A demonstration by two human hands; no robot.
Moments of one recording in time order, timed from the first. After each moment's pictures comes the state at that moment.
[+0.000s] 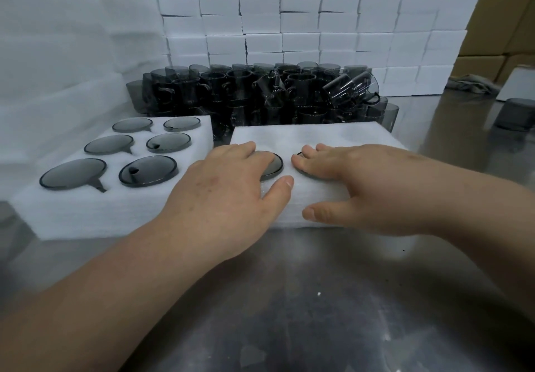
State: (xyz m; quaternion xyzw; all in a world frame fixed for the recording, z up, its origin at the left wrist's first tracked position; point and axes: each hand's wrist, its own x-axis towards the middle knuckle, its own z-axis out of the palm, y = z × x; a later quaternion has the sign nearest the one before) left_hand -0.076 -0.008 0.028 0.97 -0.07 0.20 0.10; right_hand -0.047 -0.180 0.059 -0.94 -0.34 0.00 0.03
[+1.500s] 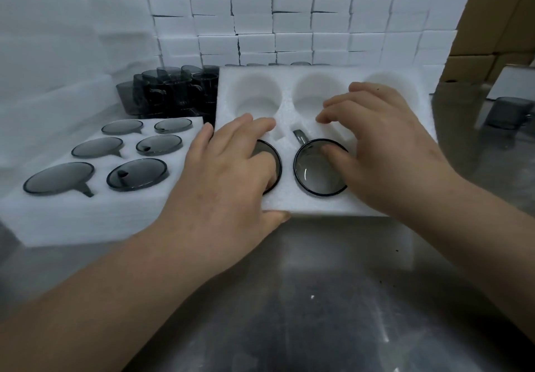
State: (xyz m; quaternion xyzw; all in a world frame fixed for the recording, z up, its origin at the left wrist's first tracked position) left_hand -0.078 -0.010 0.027 0.94 -0.17 0.29 0.07; right_hand -0.029 -0.186 0.049 -0.90 -0.26 -0.32 0.14
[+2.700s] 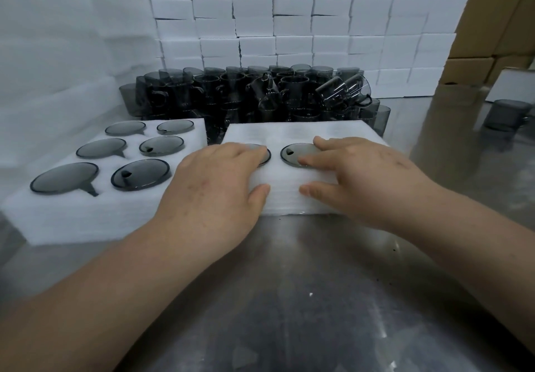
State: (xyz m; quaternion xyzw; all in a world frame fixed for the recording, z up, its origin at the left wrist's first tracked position) left_hand -0.068 -0.002 0.022 0.96 -0.10 0.26 0.08; right_hand -0.032 -0.182 0.042 -0.95 -0.28 -0.13 0.04
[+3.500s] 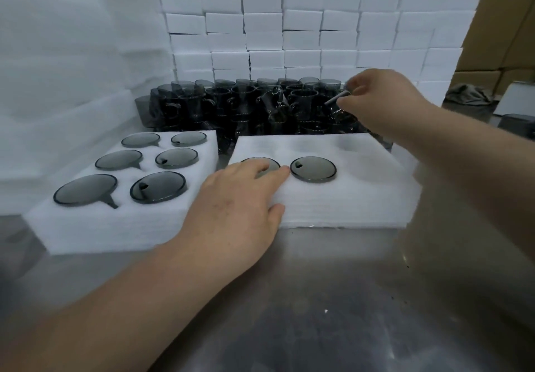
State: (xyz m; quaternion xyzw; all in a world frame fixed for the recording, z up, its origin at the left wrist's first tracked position) left_hand -0.065 -0.002 0.017 0.96 -0.12 0.22 0.08; right_hand 0.061 -0.189 0.091 -0.91 -0.11 -0.20 0.34
